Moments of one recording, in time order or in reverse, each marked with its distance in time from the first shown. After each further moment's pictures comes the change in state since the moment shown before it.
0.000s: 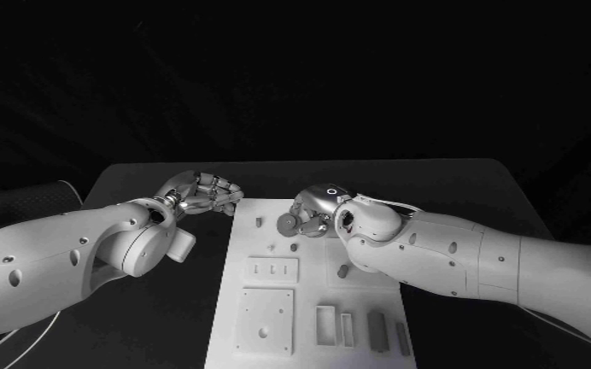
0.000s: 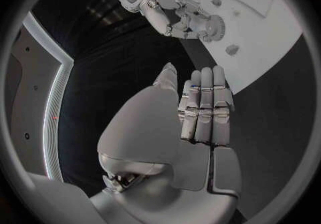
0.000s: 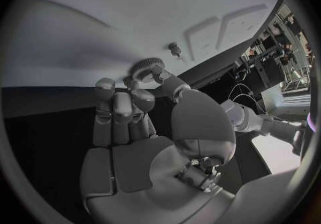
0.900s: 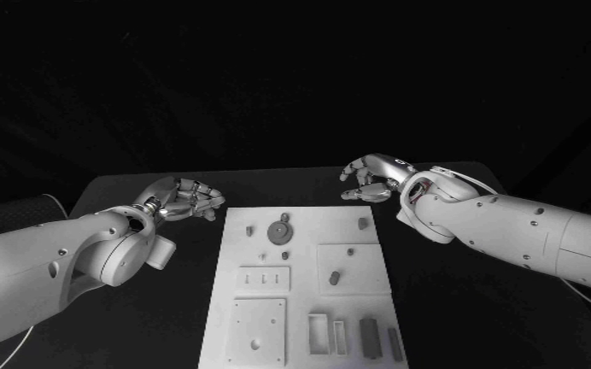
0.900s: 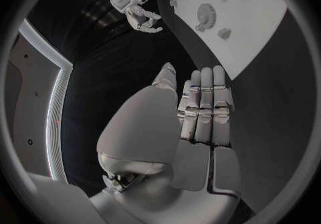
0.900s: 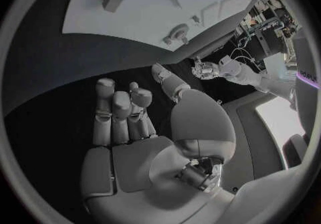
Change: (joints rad) left arm 0.000 -0.002 0.000 -0.061 -0.034 0.020 0.020; left_hand -0.015 -0.015 -0.006 0.000 0.000 0.000 0.000 -0.004 0.002 0.004 0.004 -0.004 0.003 0.000 0.000 -0.007 0.007 0.000 0.000 0.000 -0.004 0.003; right arm 0.065 -0.290 0.051 -0.029 0.360 -0.064 0.370; right_hand 0.008 0.002 -0.017 -0.030 0.000 -0.019 0.010 -0.008 -0.017 -0.059 0.013 -0.023 -0.002 -0.056 0.013 -0.024 -0.017 0.015 -0.061 0.028 -0.027 0.000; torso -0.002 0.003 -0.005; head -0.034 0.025
